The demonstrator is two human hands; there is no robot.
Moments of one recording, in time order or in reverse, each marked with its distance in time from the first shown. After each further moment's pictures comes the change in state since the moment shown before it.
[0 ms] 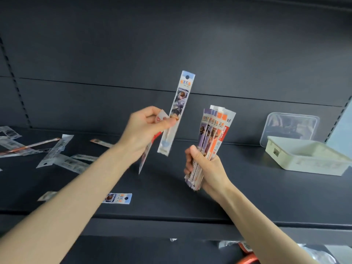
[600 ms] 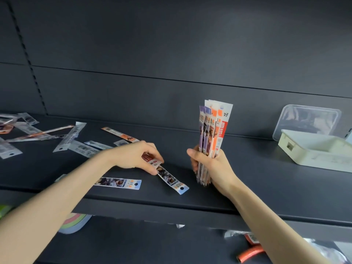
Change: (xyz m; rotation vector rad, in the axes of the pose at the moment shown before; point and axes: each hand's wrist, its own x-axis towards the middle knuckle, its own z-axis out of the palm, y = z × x) left_hand -0.010 -0.062 -0.068 0.921 -0.722 -0.149; right_hand -0.005 0.006 0.000 -0.286 -0.079 -0.060
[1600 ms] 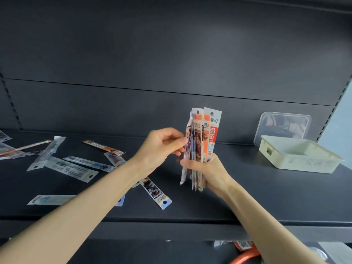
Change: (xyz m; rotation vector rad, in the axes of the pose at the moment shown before) left_hand 0.036 0.098 0.019 -0.788 0.495 0.252; right_hand 0.004 -0.011 -0.028 0.039 -0.061 0.032
